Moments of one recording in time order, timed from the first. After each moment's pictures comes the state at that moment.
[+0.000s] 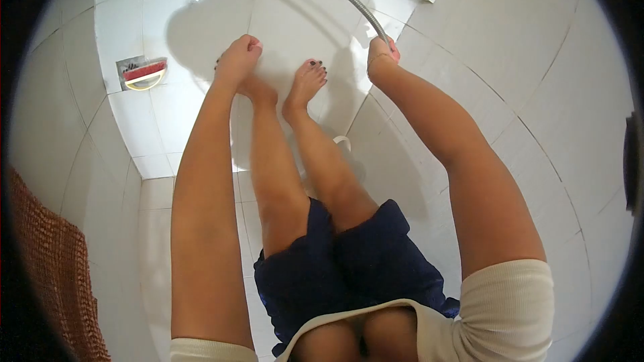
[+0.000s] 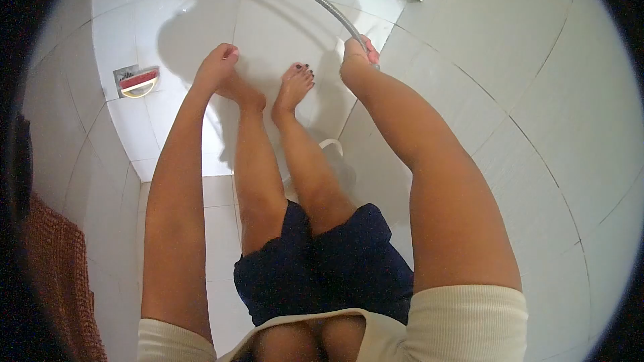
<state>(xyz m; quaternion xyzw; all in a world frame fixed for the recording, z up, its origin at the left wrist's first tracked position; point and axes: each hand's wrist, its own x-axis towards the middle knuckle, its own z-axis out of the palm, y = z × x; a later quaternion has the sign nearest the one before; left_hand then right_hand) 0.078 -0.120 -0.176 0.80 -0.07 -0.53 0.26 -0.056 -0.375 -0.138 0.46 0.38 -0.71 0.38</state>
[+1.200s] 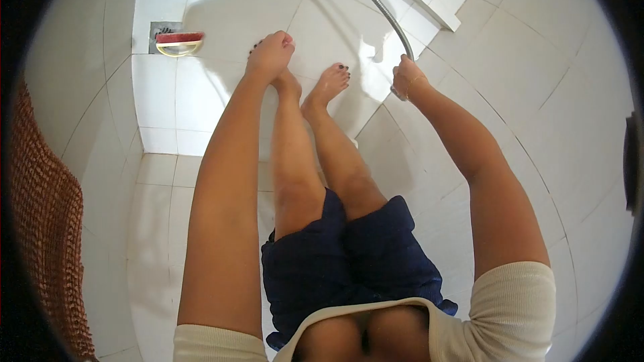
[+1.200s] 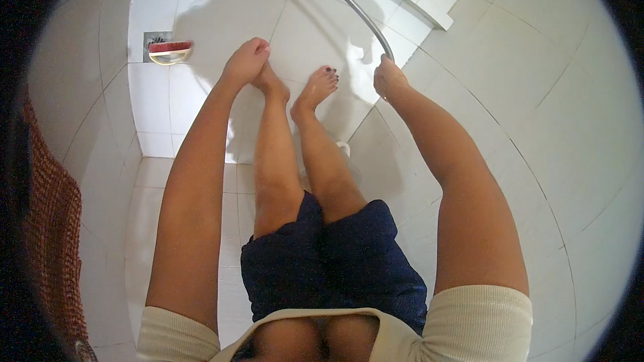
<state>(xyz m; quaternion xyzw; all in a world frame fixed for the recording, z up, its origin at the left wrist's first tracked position) 0.087 -0.083 -0.148 0.80 -0.03 -0.53 0.28 -0.043 -0.358 -0.090 0.67 0.37 -0.60 0.23</state>
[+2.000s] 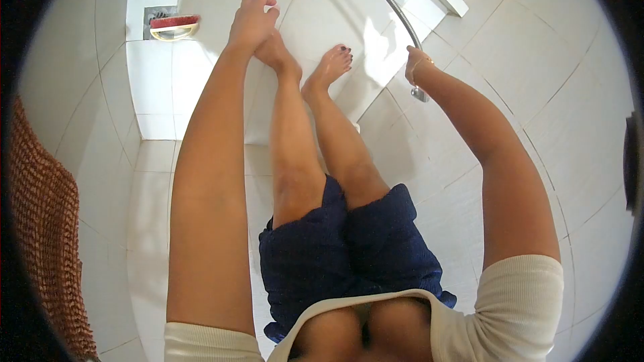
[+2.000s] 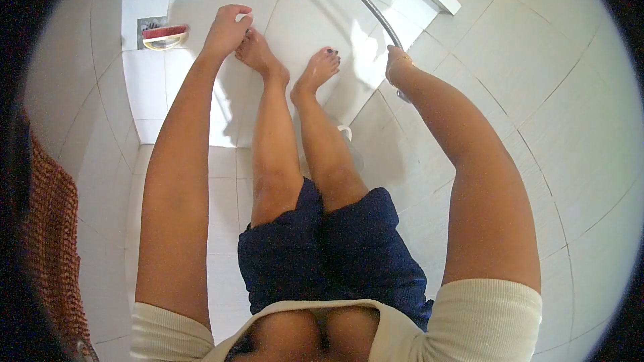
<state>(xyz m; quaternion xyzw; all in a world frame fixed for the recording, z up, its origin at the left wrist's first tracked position) 0.119 -0.074 -0.150 0.85 -0.05 -0.46 0.25 -0.091 -0.385 -0.149 0.60 0.41 -0.65 0.24</state>
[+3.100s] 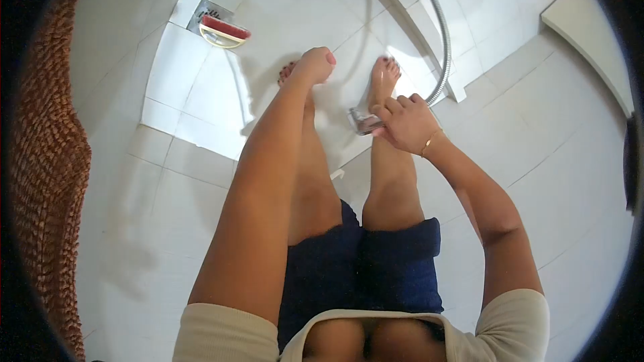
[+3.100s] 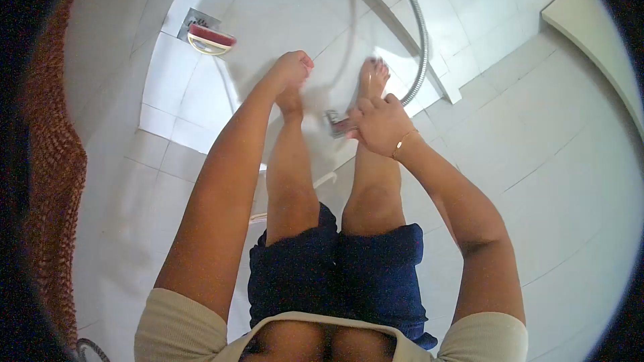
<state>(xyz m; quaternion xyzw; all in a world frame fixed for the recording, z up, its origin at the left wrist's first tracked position) 0.144 -0.077 -0.152 0.58 0.24 -0.63 0.46 0.112 -0.279 0.003 0.83 0.31 -0.45 -0.07</state>
